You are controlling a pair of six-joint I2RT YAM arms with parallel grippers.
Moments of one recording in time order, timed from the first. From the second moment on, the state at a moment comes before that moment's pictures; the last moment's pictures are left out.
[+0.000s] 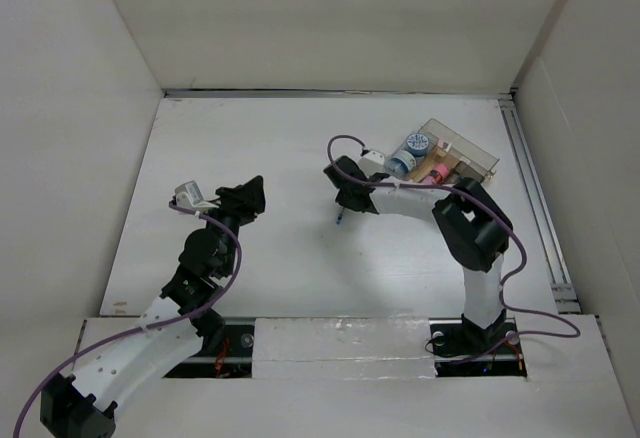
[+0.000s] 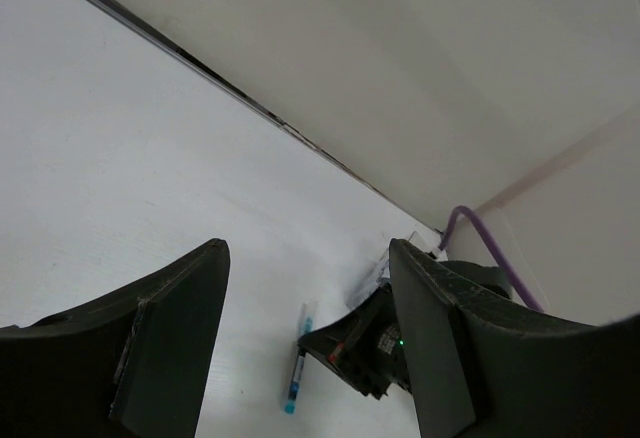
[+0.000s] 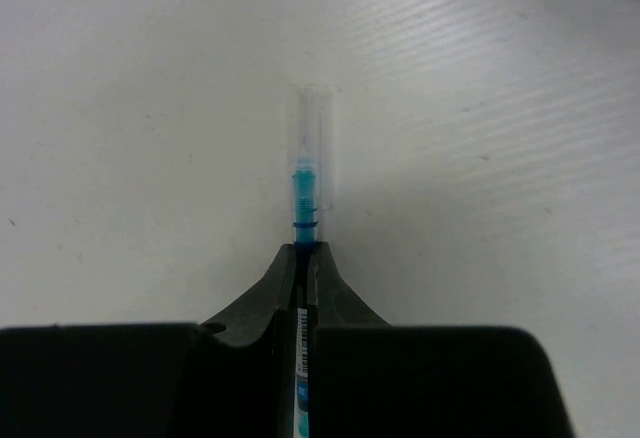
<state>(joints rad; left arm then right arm) -0.64 0.53 0.32 0.33 -0.57 -0.71 0.75 1.99 1.31 -0.30 0.52 1.03</state>
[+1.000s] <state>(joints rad) -0.64 0.55 0.32 0.34 -0.55 -0.71 0.09 1.42 0.85 -0.25 0.44 1.03</state>
